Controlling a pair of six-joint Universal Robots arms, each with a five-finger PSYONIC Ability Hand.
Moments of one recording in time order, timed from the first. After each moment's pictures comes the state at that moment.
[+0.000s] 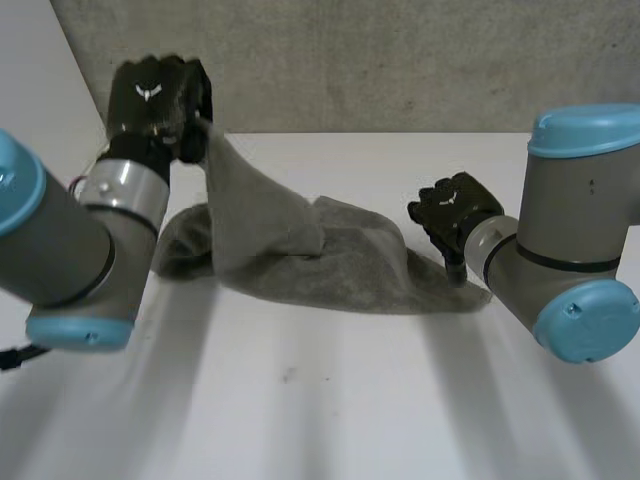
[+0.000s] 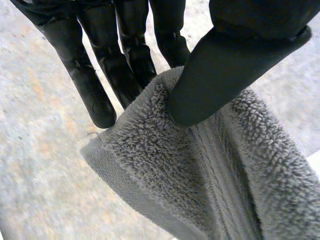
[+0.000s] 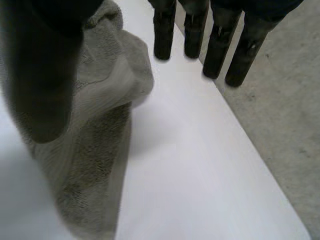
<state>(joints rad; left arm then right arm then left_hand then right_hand) 4.25 -1.83 -1.52 3.62 -1.65 3.27 2.06 -1.04 1.20 0.21 1.57 2.49 1.20 1.22 1.22 1.22 1.03 0.36 0.36 0.36 0.36 0.16</state>
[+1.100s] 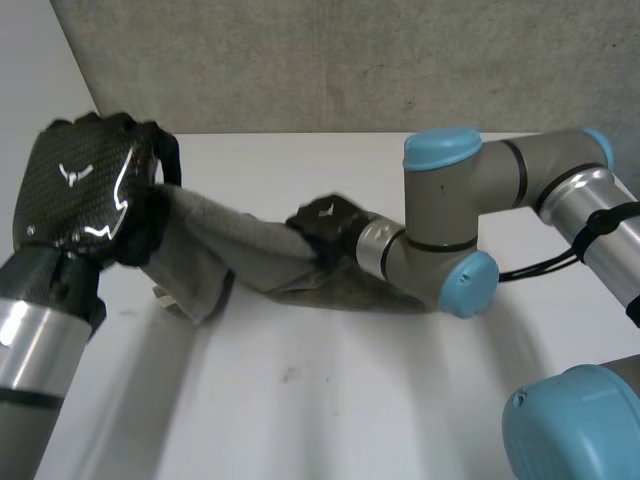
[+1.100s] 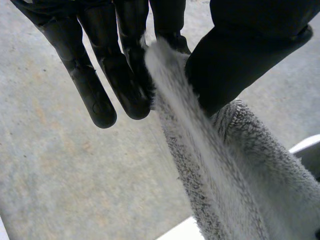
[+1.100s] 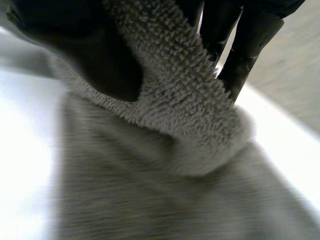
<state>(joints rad) 4.27 -1.27 -2.07 3.65 -1.55 3.27 2.19 -0.46 0.36 0.43 1.23 2.77 1.20 1.22 1.22 1.22 1.03 1.33 1.32 1.32 1.33 1.16</state>
